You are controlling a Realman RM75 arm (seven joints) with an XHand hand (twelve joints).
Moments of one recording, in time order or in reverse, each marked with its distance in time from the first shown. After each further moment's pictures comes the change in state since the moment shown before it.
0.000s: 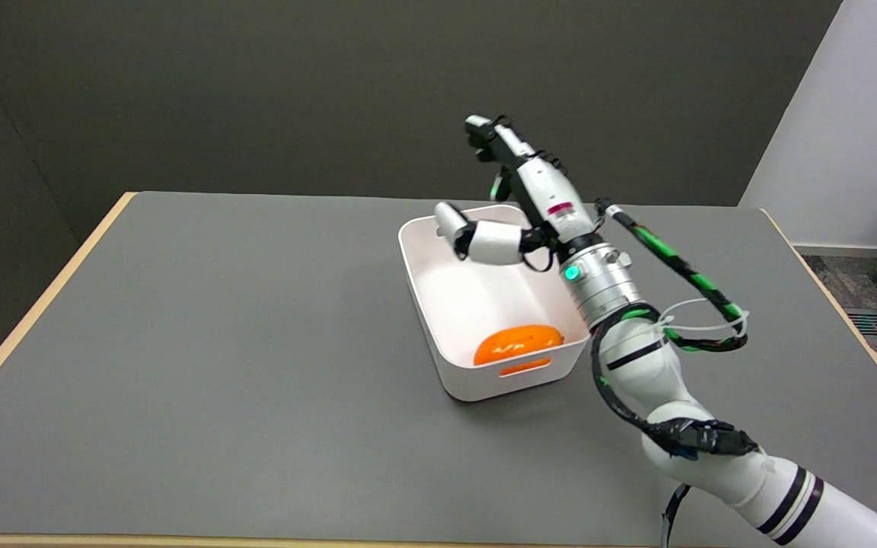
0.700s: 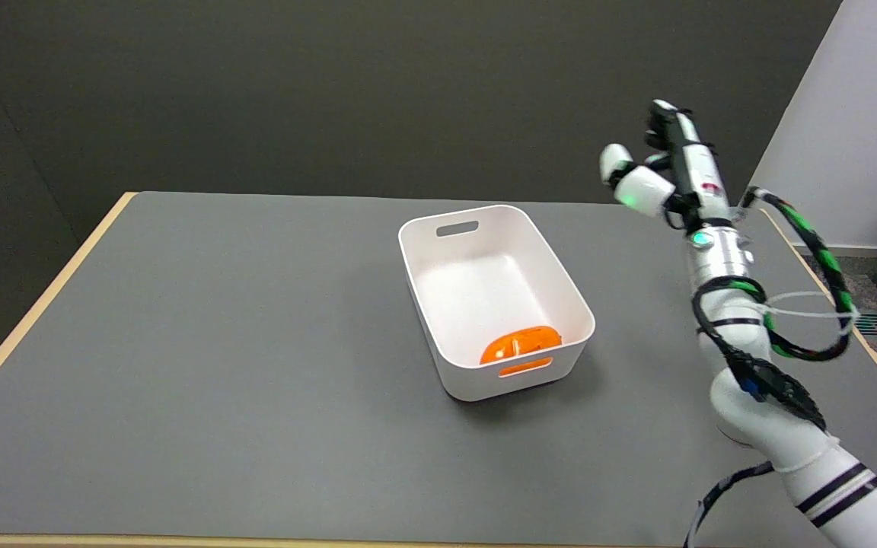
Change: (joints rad) arm -0.095 -0.010 0.370 0.072 0.238 0.060 0.081
